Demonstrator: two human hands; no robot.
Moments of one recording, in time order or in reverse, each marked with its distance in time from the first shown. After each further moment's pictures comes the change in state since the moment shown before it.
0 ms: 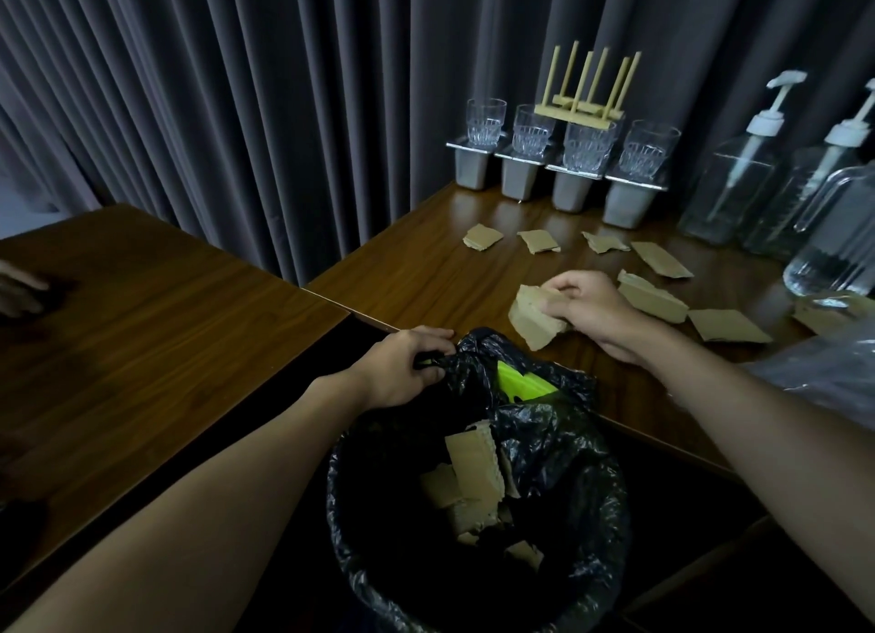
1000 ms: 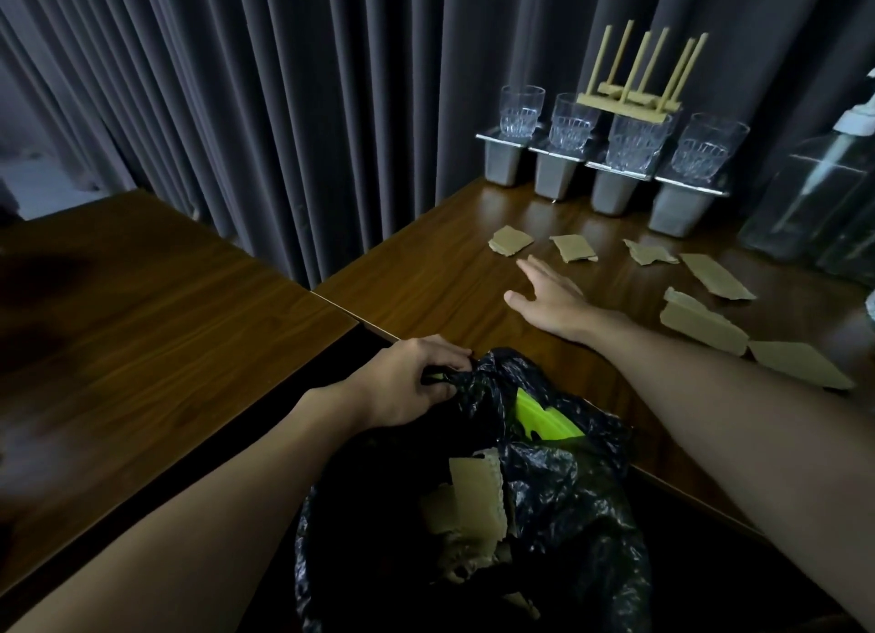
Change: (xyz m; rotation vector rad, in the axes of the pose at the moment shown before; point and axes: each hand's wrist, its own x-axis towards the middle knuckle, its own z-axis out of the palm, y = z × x) left_hand 0.008 -0.001 -0.013 0.034 -0.024 0.012; right_hand 0.108 0.018 0.056 -0.660 -0.157 -0.136
